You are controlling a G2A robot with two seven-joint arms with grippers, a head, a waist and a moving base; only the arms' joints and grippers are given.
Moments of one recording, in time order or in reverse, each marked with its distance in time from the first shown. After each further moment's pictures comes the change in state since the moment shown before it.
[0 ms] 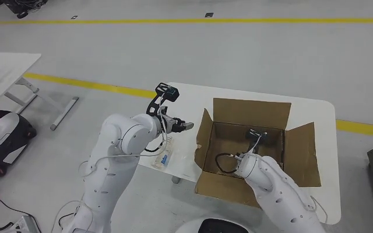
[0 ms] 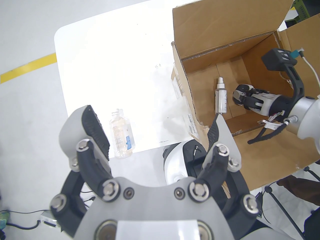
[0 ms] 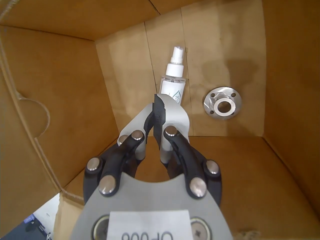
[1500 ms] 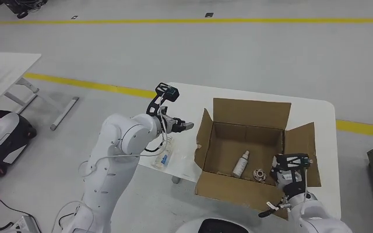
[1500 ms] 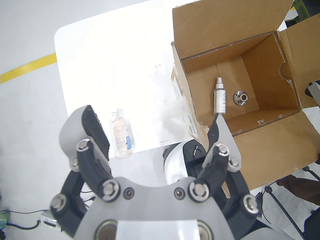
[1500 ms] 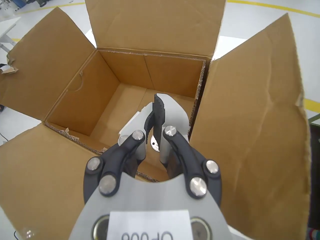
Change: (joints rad) left arm 0.000 0.000 0.000 0.000 0.000 0.000 0.000; right arm -0.639 0.274 0.446 -0.687 -0.403 -0.767 -0.355
